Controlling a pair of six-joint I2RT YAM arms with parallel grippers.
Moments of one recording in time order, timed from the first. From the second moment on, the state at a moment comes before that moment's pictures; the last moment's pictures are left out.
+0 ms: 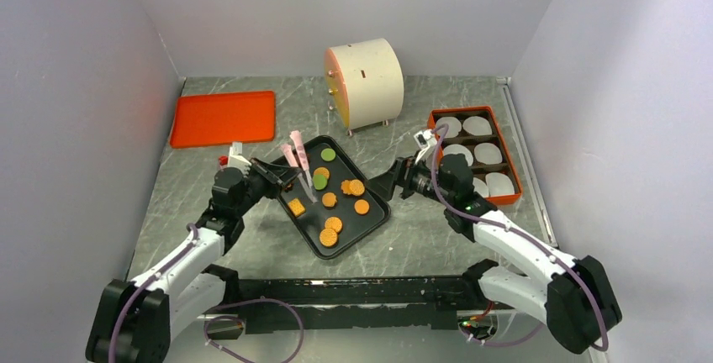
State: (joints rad) left arm -0.26 0.92 0.30 0.38 0.28 -1.20; right arm 0.50 1.00 0.49 0.26 -0.45 0.56
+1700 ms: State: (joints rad) left arm -0.70 1.27 0.29 1.31 0.08 -1.43; right arm 0.73 1.43 0.54 1.20 -0.66 1.19
